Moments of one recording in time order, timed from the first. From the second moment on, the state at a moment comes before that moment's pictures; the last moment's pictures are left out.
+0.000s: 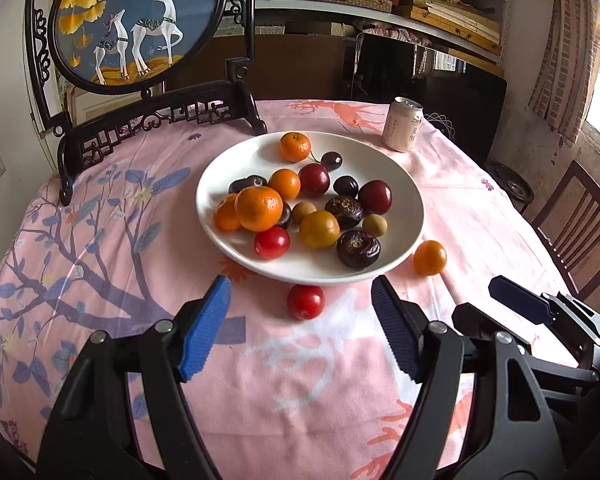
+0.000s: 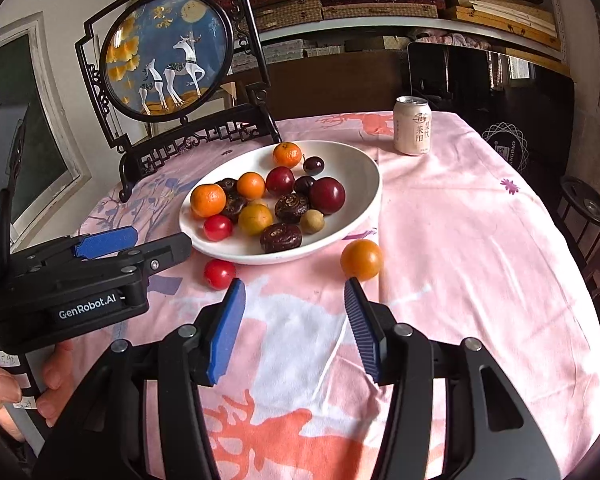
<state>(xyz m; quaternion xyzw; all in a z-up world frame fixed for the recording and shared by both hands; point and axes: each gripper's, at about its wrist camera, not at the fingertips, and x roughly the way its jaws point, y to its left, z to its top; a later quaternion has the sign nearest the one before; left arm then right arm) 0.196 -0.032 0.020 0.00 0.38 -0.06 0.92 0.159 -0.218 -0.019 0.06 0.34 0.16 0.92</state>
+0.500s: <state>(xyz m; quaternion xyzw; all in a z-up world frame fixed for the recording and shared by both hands) 0.209 -0.043 -0.038 0.01 0.44 -0.05 0.90 0.135 -0.246 -0.027 0.07 0.35 0.16 0.92</state>
